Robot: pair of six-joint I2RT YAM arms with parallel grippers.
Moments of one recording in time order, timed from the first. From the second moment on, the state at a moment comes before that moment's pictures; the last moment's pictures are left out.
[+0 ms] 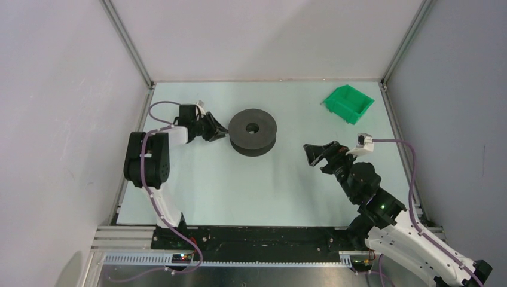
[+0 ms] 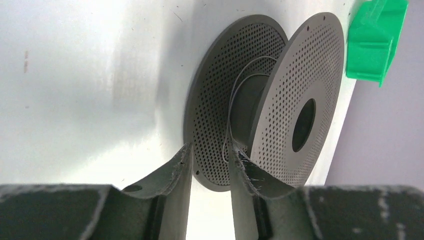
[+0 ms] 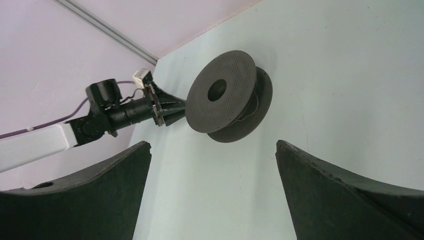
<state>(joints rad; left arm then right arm) -0.07 1.89 1.05 0.05 0.56 -0.68 0.77 0.50 0.54 -0.12 0.44 0.78</state>
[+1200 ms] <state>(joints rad) -0.13 0.79 0.74 -0.17 0.51 -0.40 0.74 0.48 0.63 -0.45 0.43 0.71</state>
